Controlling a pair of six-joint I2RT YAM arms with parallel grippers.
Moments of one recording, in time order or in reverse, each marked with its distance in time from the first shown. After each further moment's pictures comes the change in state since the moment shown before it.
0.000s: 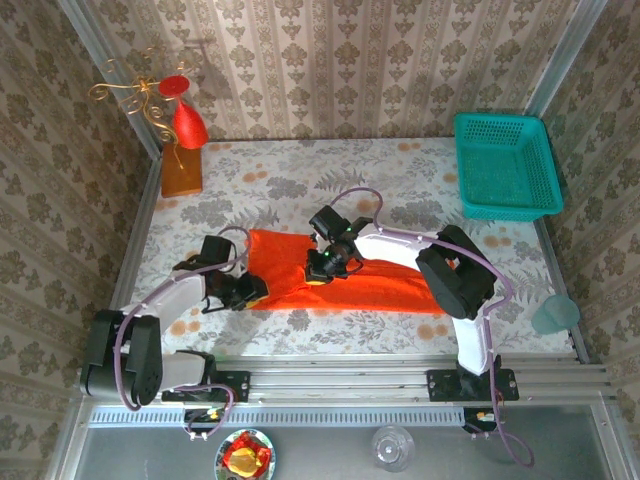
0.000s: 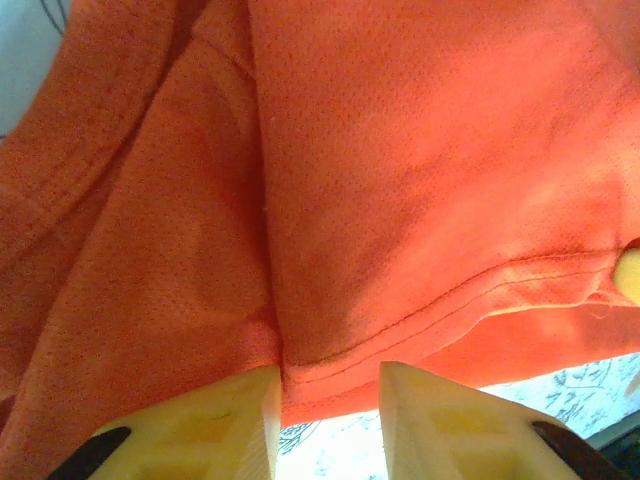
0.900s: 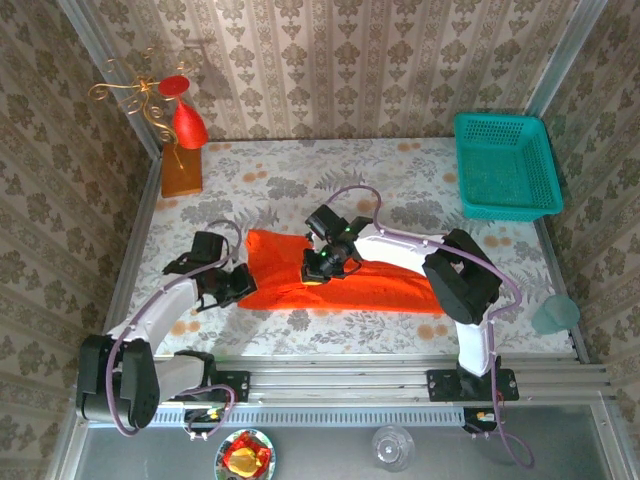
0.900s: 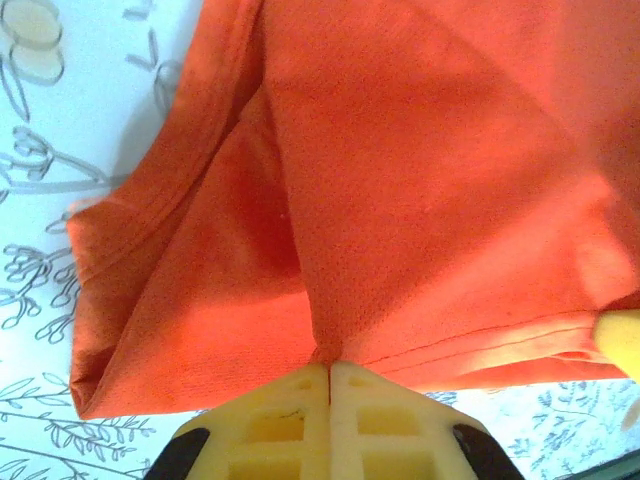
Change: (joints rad) left arm 0.026 -0.120 0.033 -0.096 -0.084 -0.007; right arm 0.033 -0.044 0.010 -0.032 0.008 0.016
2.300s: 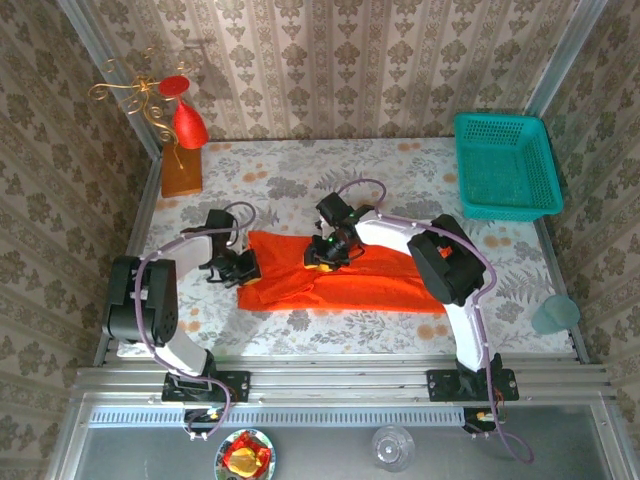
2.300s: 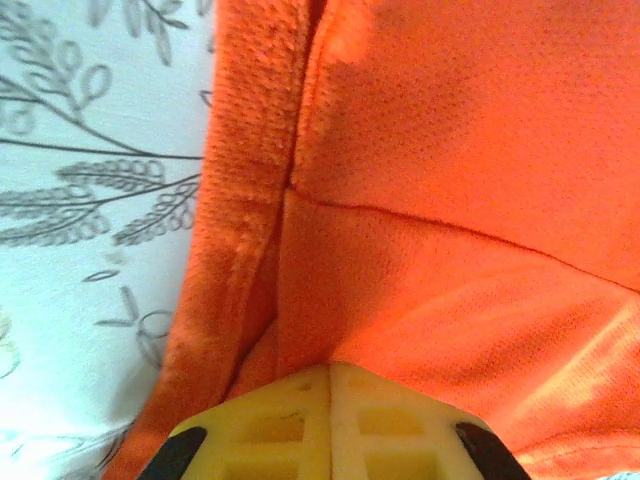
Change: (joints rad) left arm 0.037 0.428 0.253 -0.007 -0.003 0.148; right arm -0.135 0.158 0.106 0.013 -0.042 -0.063
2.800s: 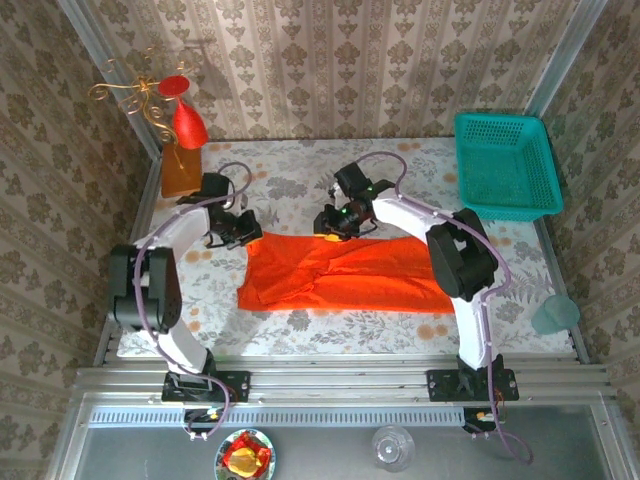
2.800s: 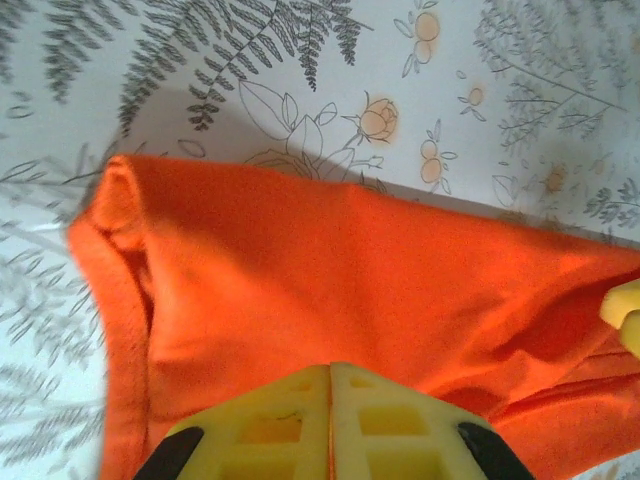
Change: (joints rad) left arm 0.009 0.145 0.322 -0.018 0.051 0.012; right arm -0.132 -0.003 0.140 -0.062 -0.008 -0.064
